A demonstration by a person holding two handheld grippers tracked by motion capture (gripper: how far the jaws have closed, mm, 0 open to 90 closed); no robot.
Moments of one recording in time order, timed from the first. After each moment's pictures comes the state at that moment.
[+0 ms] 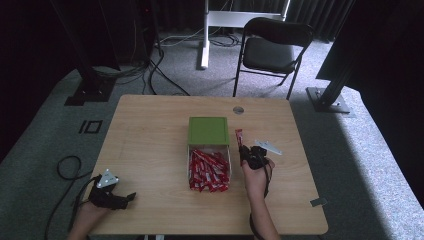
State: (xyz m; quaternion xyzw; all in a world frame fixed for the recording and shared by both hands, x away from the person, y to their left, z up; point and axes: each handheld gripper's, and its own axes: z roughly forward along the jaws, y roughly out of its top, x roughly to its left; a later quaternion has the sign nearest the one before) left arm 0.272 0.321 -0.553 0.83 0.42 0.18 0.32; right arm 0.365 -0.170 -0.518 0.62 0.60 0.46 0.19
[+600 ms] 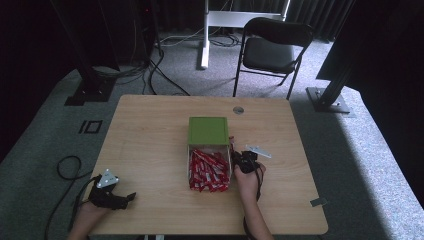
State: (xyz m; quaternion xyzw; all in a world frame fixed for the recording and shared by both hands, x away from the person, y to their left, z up) left arm 0.272 0.321 -0.553 0.83 0.42 0.18 0.32; right arm 0.367 -0.149 -0.546 0.63 0.62 0.44 0.16
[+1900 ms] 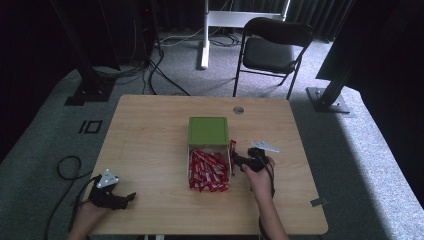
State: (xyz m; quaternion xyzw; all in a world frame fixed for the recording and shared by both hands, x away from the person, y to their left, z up) left arm 0.272 0.321 -0.553 0.83 0.42 0.18 0.32; right arm 0.368 -0.176 -0.524 0.57 0.67 0.44 0.18
